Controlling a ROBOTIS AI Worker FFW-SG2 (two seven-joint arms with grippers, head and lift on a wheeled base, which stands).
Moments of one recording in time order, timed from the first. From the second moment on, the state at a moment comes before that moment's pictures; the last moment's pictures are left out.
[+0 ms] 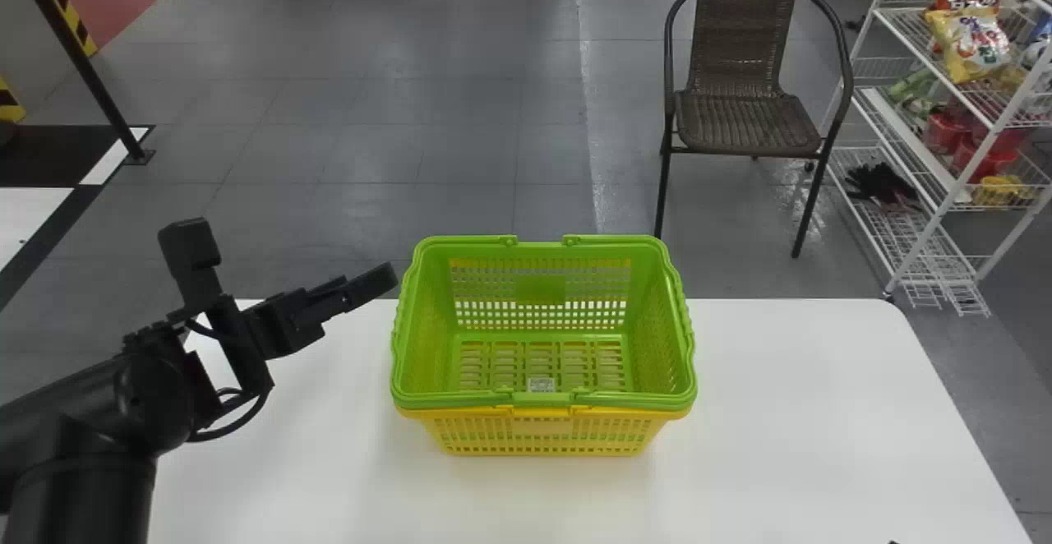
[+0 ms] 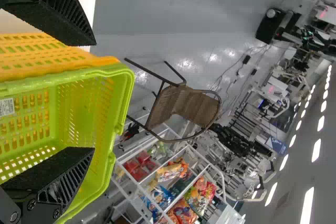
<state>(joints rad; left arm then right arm) -0.21 0.10 0.34 -1.42 0.28 0.78 -0.66 0.73 -0.23 0.13 -1.58 -0.10 -0.69 -0.01</state>
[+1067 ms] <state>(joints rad) -0.31 0.11 0.26 -1.21 0.27 0.79 -0.70 0.74 -0.23 0.12 -1.57 -0.10 -0.69 -0.01</state>
